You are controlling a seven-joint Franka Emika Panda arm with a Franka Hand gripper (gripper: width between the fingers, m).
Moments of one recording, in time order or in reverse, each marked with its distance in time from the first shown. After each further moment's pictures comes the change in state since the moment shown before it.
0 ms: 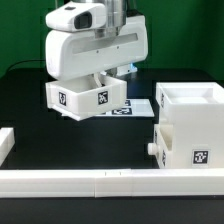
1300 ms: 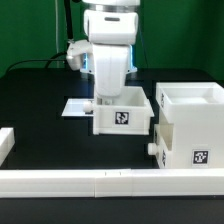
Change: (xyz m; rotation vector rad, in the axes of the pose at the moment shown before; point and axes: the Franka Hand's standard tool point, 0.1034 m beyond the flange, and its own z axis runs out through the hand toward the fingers) arm 0.032 0.011 0.017 -0.023 -0.076 -0.844
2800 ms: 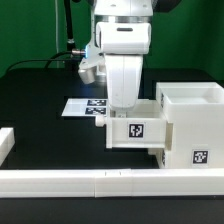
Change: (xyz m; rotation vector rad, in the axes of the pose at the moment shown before) arm 0.020 0.024 0.013 -0.074 0.029 0.051
